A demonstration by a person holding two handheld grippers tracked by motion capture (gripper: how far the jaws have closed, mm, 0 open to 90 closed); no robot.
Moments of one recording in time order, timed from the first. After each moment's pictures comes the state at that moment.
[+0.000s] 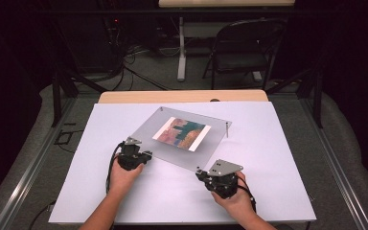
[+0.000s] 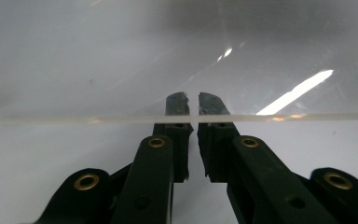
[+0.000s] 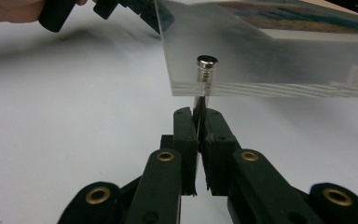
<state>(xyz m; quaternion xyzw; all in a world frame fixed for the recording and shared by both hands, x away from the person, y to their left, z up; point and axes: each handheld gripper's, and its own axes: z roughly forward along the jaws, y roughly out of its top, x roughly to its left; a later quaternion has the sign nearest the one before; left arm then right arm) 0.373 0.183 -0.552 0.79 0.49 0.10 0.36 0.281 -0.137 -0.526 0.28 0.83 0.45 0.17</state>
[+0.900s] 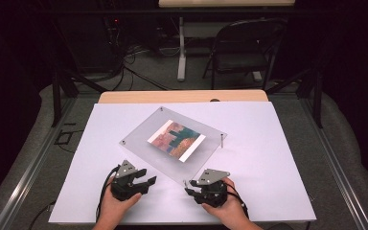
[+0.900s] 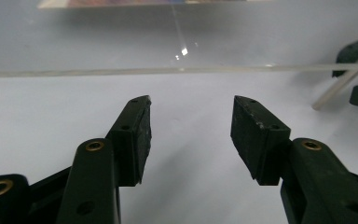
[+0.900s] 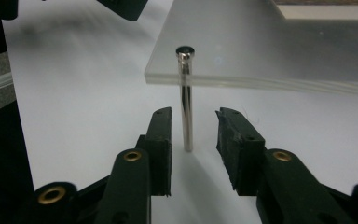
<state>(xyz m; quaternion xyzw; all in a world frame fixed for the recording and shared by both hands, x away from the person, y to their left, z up) 0.285 0.180 -0.546 0.80 0.41 0.12 0.42 0.270 -0.115 -0.552 0.27 0.85 0.44 0.11</state>
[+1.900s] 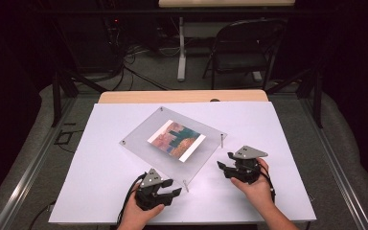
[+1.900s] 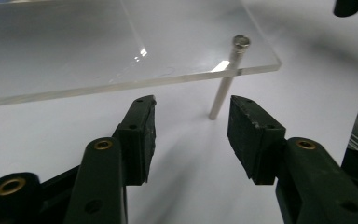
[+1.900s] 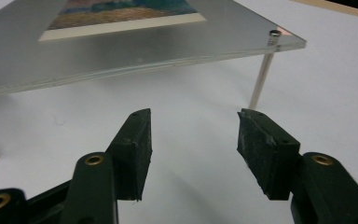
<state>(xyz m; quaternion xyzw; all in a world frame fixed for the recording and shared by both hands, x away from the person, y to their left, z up) 0.265 0.110 -0.553 0.82 0.34 0.06 0.45 0.321 -0.207 -0.536 0.39 0.78 0.43 0.22</state>
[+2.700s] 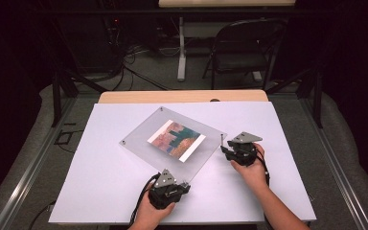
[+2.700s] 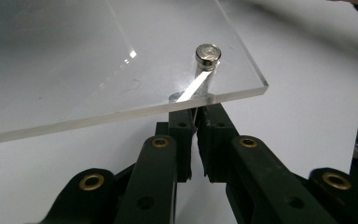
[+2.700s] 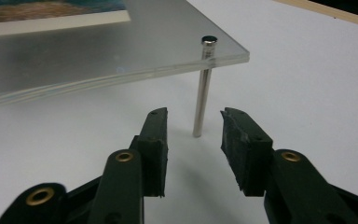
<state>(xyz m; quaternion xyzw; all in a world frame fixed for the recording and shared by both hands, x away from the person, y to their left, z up) 0.272 0.083 -0.566 0.83 0.33 0.05 0.46 0.381 -0.214 -0.553 0.41 0.78 0.40 0.24</state>
